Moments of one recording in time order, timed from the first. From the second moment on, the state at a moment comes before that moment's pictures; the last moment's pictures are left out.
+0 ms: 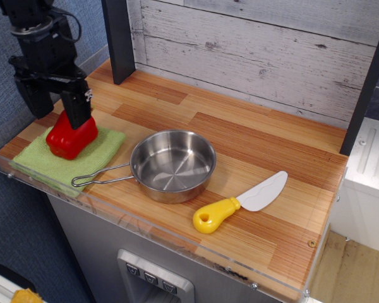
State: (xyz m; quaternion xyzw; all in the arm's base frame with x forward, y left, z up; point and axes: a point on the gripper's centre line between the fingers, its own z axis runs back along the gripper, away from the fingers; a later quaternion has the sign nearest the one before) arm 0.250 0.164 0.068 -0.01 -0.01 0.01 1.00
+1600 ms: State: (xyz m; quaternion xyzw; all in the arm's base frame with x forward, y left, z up) arm 0.261 0.152 0.056 -0.02 -0.03 0.03 1.00
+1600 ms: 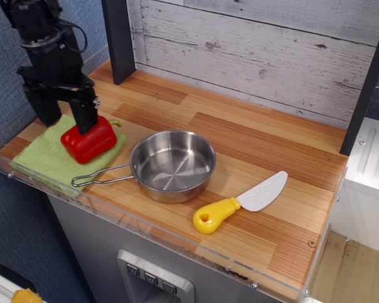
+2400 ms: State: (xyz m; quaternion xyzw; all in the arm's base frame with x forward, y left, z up) arm 0.262 0.135 0.031 -0.02 -0.01 0.05 1.00
